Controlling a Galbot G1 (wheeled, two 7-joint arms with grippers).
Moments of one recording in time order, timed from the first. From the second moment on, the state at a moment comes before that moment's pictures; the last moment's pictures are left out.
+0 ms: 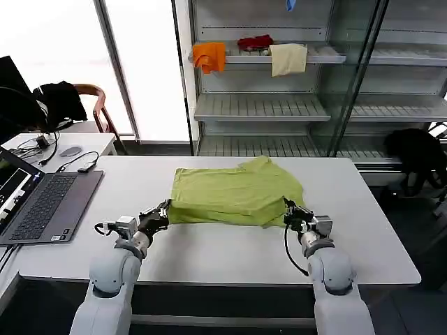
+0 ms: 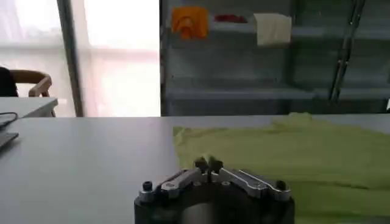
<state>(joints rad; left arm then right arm) 1.00 -1.40 -0.53 -1.77 -0.19 0.57 0.15 -0.94 1.50 0.53 1.74 0.08 -0.53 -0.13</state>
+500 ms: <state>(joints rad) 0.99 -1.40 -0.51 -1.74 -0.20 0.57 0.13 -0.83 1.50 0.51 1.62 0.03 -0.54 -0.13</state>
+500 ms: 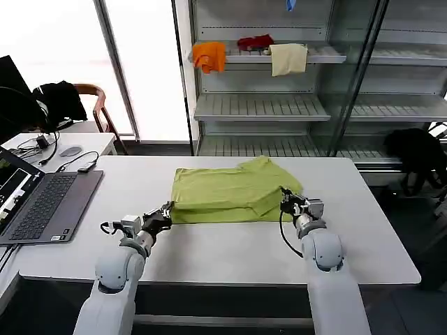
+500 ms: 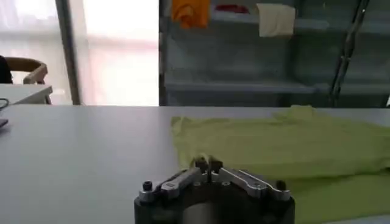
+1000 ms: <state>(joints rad) 1.01 -1.38 -0.51 -1.78 -0.19 0.58 0.13 -0.79 1.50 0.51 1.59 0.02 -0.54 -0.11</state>
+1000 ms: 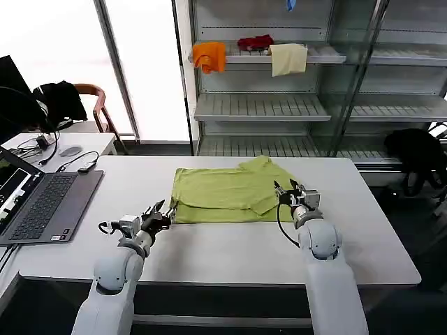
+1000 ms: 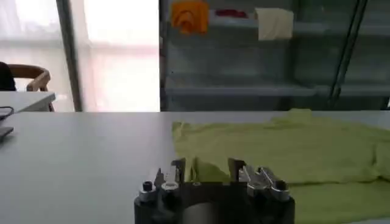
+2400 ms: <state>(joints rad) 1.04 -1.41 -0.49 -1.71 -0.10 0.57 0.12 -1.08 1.39 0.59 1.79 0.05 -0.57 -0.14</state>
